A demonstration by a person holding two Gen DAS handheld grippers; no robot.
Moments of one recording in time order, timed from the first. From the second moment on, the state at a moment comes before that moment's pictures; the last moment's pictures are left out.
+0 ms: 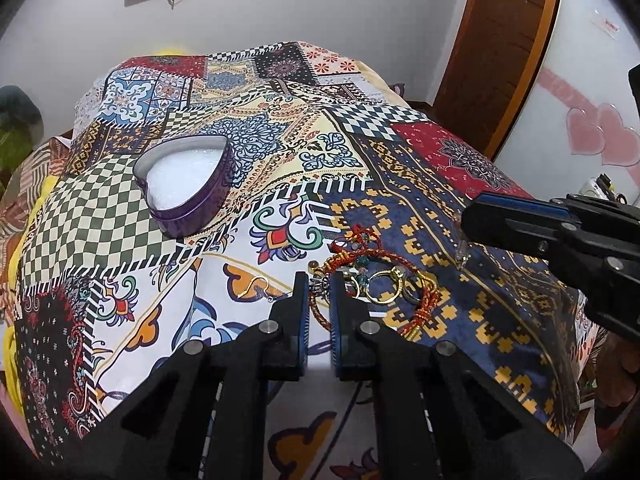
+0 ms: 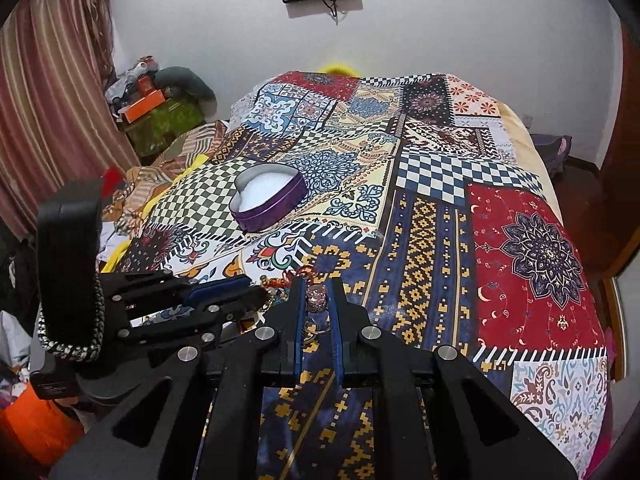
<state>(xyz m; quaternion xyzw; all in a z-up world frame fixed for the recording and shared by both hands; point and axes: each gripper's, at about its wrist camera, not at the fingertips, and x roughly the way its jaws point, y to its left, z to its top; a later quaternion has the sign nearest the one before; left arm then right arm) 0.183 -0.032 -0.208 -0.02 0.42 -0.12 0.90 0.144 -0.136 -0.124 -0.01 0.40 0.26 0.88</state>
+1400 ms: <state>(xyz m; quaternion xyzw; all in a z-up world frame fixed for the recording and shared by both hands) 0.185 0.053 -0.100 -0.02 0.29 -0.05 0.96 0.159 -0.061 -0.048 -0.05 0.32 0.29 0.90</state>
